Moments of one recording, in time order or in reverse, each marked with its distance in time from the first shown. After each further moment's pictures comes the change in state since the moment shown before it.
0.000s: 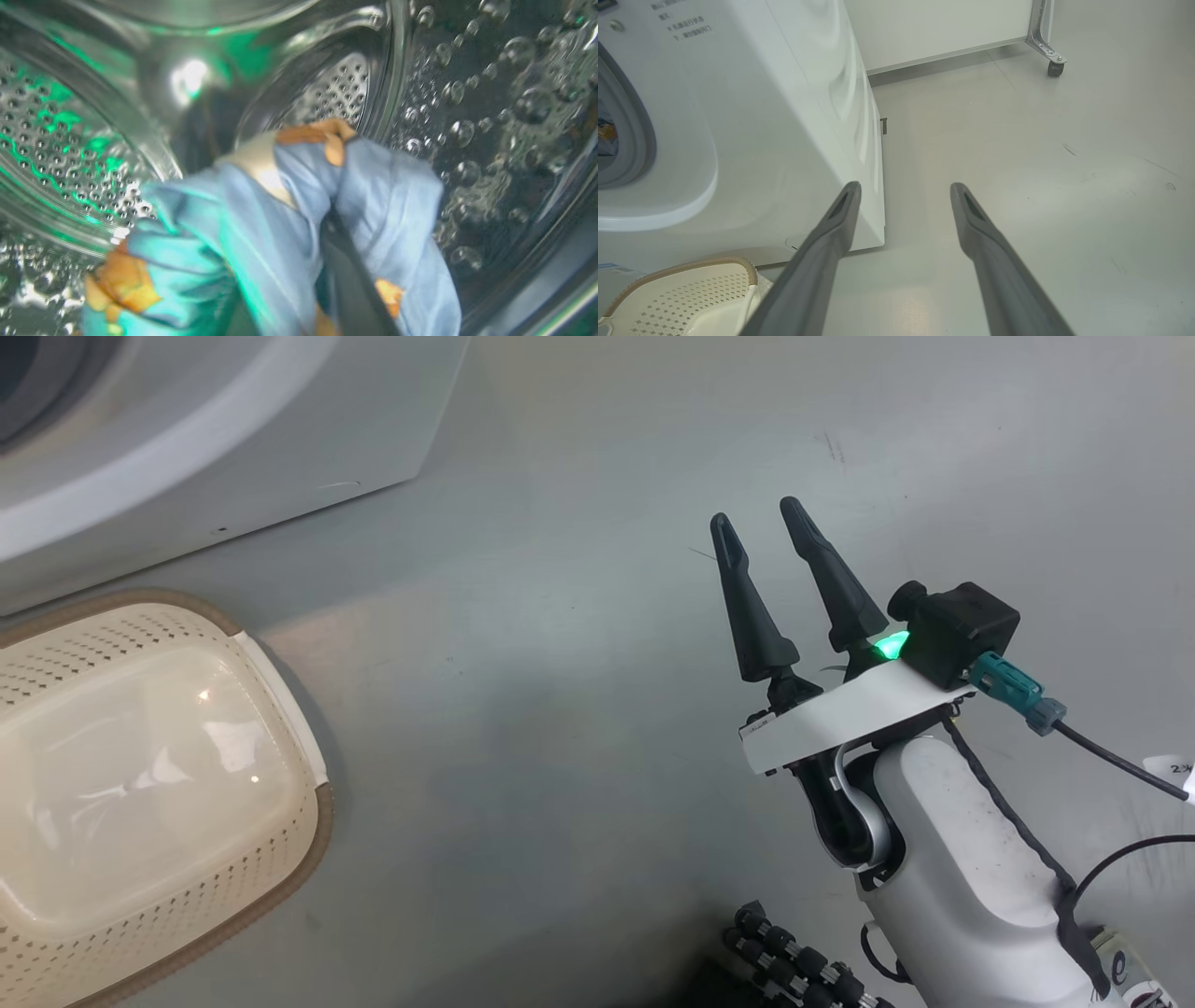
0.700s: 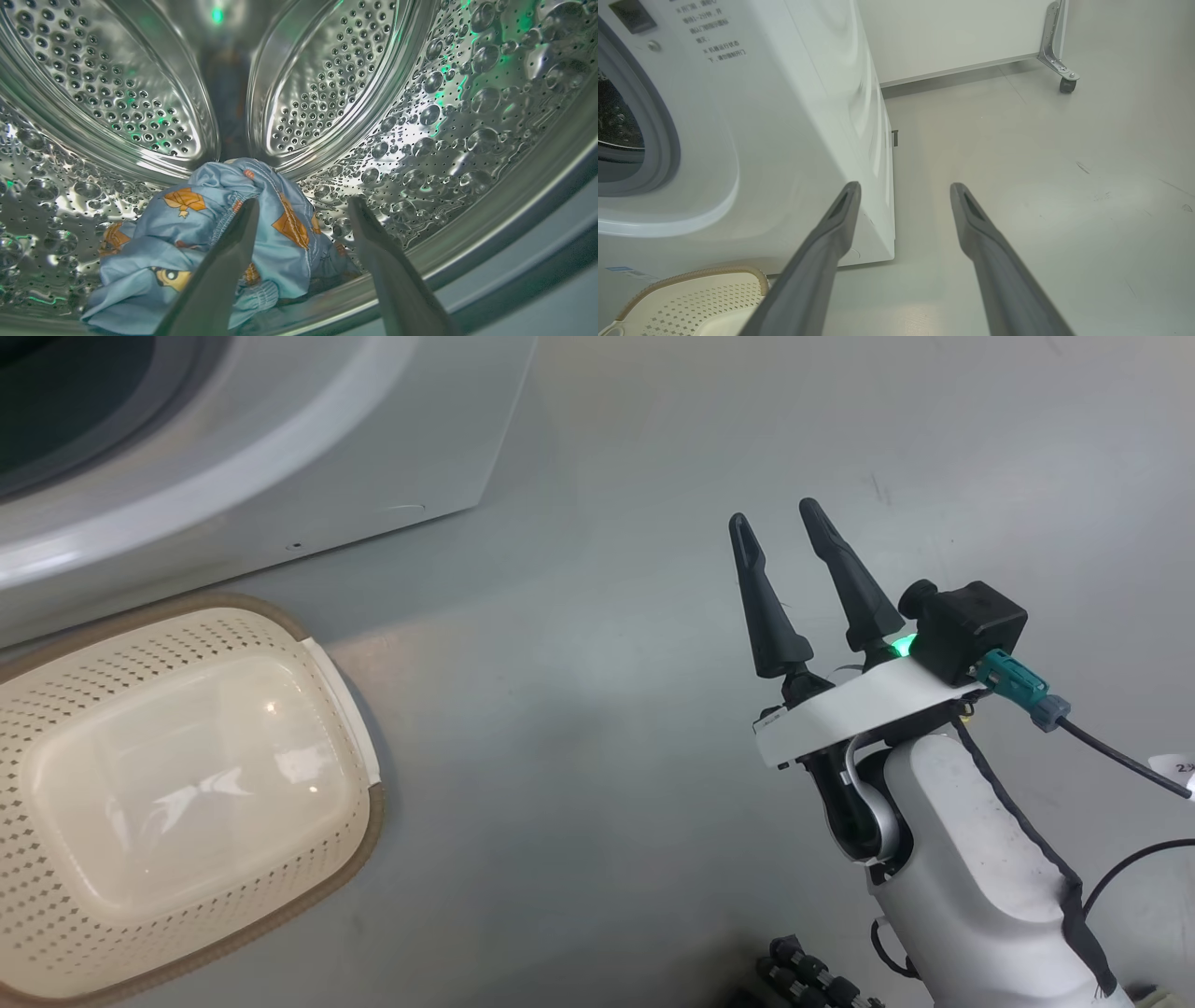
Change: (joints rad) left arm 0.119 -0.095 -0.036 0.152 -0.044 -0.002 -0.053; right arm -0.002 0.000 -0.025 0.032 -0.031 -0.009 0.000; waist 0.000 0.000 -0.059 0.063
